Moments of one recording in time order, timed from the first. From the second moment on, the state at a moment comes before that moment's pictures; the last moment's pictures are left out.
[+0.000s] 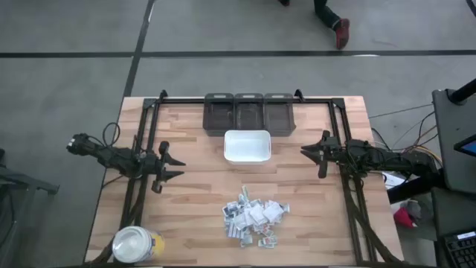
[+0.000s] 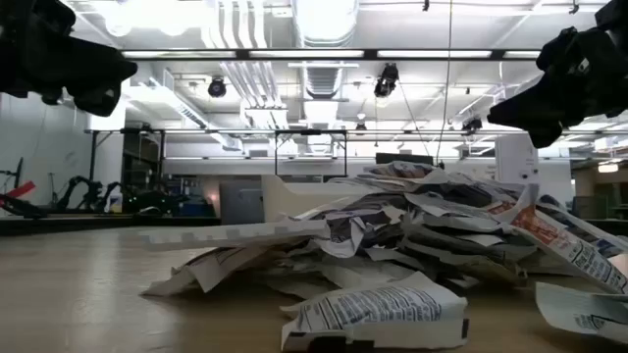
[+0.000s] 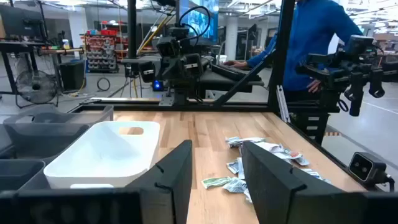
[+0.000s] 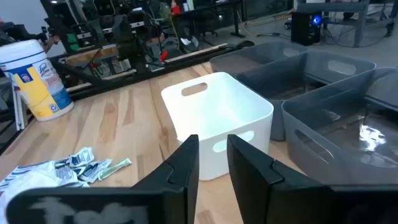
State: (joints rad) left arm -0.38 0.00 0.04 -0.02 -0.31 -0.03; right arm -0.05 0.06 0.08 -0.17 0.18 0.27
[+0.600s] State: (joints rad) left arm -0.38 0.00 0.04 -0.02 -0.31 -0.03; right arm -0.05 0.06 0.08 -0.17 0.18 0.27
